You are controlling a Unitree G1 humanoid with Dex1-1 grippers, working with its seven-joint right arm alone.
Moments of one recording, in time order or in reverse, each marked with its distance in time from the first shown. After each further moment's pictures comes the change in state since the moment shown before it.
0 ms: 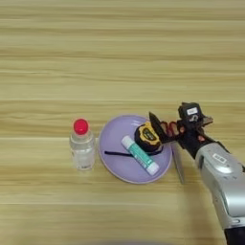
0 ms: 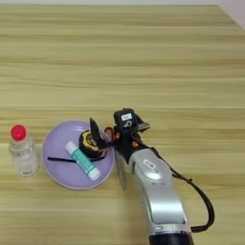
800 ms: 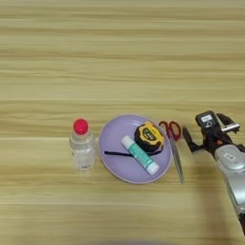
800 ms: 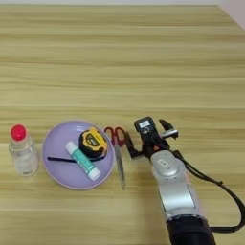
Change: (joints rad) arm -0.101 -0.143 0.007 0.334 -0.252 -0.028 -0.120
